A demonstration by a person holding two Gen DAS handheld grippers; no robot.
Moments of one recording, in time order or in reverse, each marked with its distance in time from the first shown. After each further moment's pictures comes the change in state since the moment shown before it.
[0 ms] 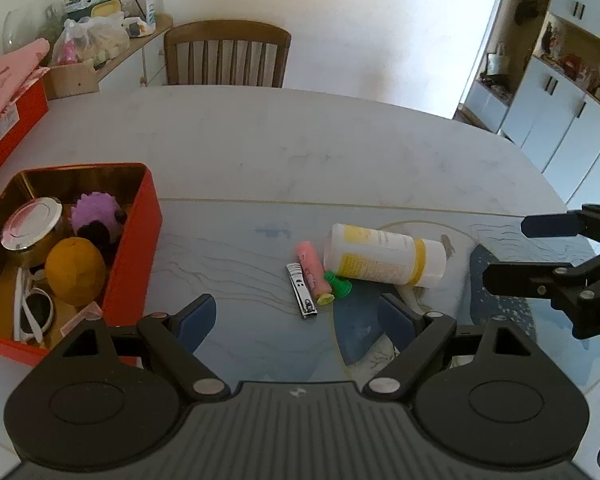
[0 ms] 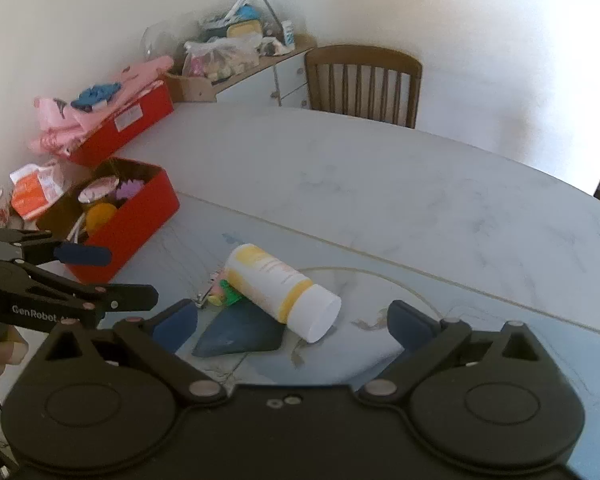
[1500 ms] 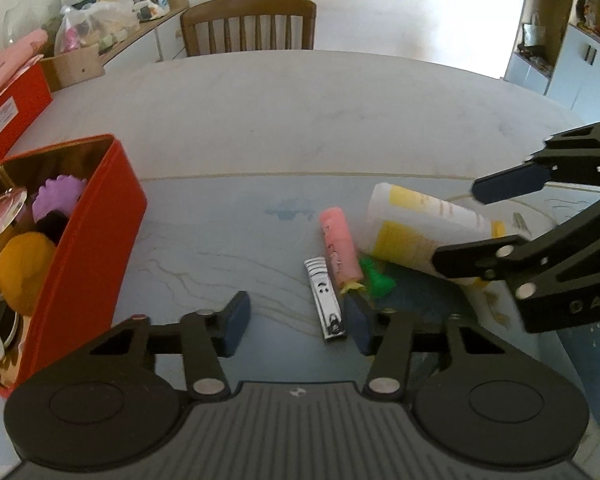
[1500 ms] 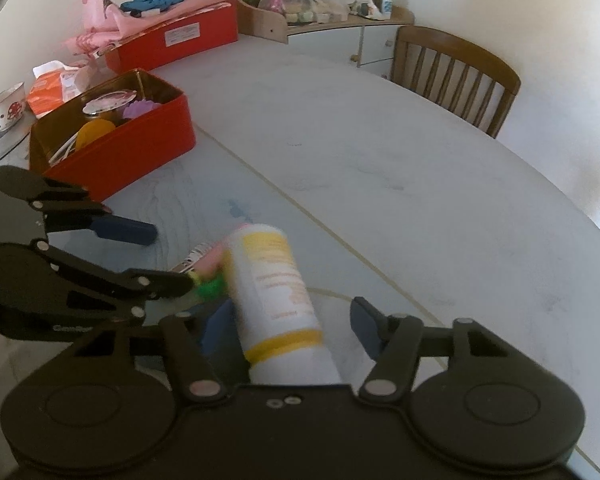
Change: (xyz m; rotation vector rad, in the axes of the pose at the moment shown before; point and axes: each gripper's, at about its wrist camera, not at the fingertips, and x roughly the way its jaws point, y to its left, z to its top) left arm 0.081 -0.015 -0.002 0.038 0.053 0.143; right arm 0.094 0.001 0.021 -0.318 0.120 0.109
